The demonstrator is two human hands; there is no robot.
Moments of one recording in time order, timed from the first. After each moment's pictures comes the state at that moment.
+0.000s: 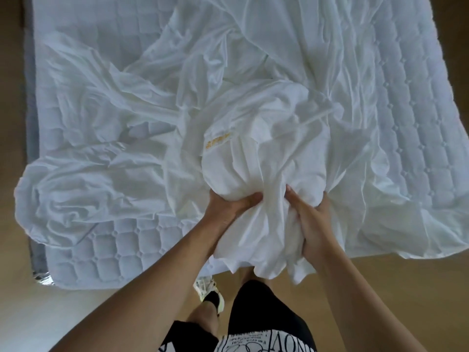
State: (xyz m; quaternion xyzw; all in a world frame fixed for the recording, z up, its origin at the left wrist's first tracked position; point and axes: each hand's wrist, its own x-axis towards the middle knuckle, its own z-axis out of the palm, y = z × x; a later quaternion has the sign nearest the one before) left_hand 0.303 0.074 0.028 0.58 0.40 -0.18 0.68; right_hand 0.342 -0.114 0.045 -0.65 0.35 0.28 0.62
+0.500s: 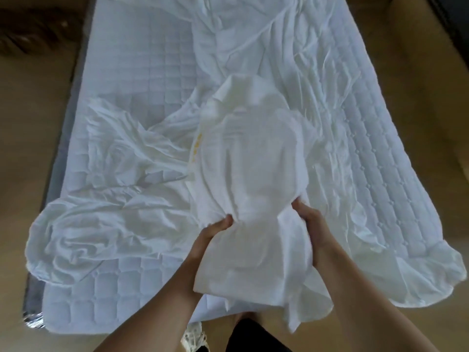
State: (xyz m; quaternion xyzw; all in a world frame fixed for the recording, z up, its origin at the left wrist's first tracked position) left_hand 0.309 0.103 0.115 0.37 0.40 -0.19 0.82; right_hand 0.406 -0.088 0.131 -0.54 0.21 0.40 0.71
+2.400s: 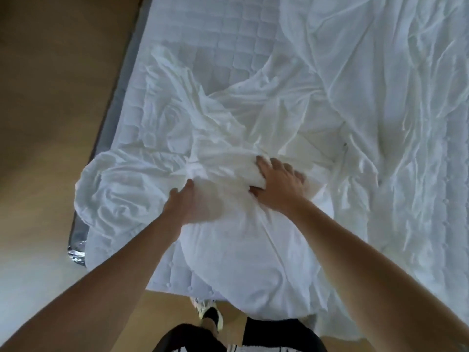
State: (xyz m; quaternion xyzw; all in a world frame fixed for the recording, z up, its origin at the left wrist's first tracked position) left_hand 0.301 0.288 0.036 0.57 0.64 -0.17 0.49; right_hand 0.456 0.117 0.043 -0.89 -0.29 0.34 0.03
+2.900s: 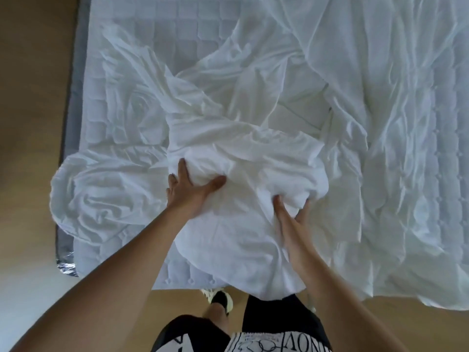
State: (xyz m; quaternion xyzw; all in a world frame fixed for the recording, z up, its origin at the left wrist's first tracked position) left_hand 0.317 0.255 0.011 0.69 0.52 -0.24 0.44; right_hand 0.354 0.023 0.033 -0.72 0.28 0.38 0.52
